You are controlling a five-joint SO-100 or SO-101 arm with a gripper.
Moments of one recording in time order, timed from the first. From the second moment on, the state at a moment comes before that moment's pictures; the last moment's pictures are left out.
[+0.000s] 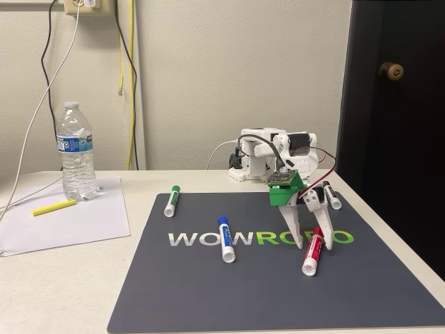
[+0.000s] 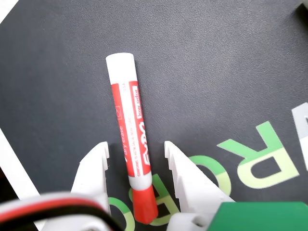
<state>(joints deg) -15.1 13.2 -10.4 85.8 -43.3</state>
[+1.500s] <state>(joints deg) -14.2 35.8 -8.8 99.5 -21.5</state>
